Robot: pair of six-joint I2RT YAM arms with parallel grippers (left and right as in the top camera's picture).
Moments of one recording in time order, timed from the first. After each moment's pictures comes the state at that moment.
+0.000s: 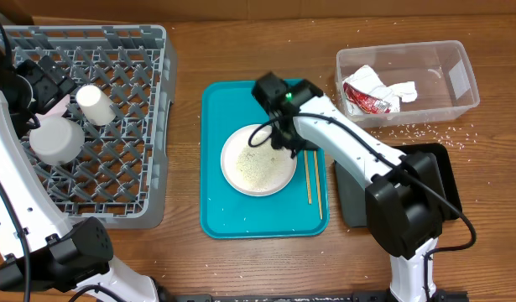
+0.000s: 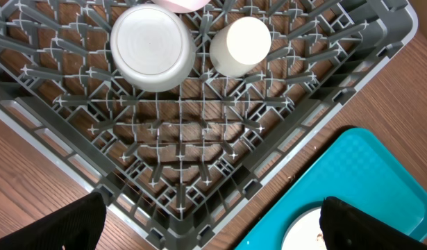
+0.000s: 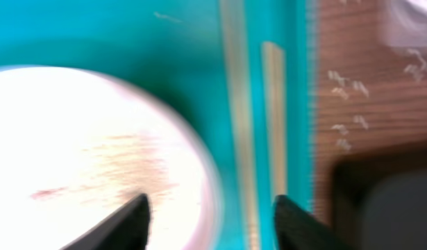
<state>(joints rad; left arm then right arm) 0.43 1.84 2.33 -1.69 0.02 -0.39 0.62 2.08 1.75 -1.14 0.17 0.67</state>
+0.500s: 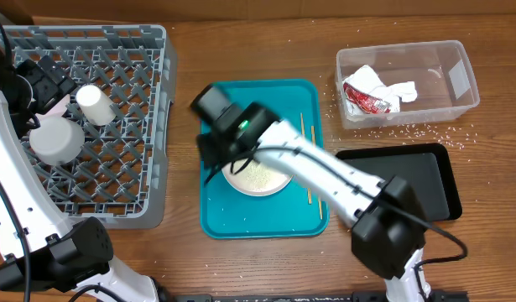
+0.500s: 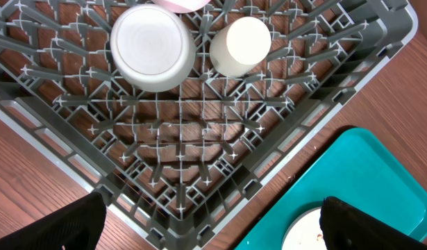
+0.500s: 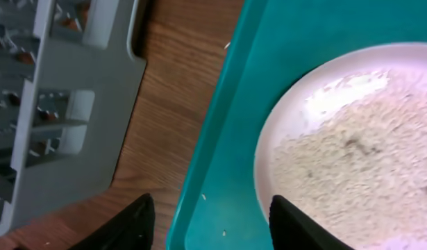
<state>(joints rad) 0.43 1.84 2.33 -1.69 0.02 -0.39 0.89 2.09 1.85 -0.94 -0.06 0.59</state>
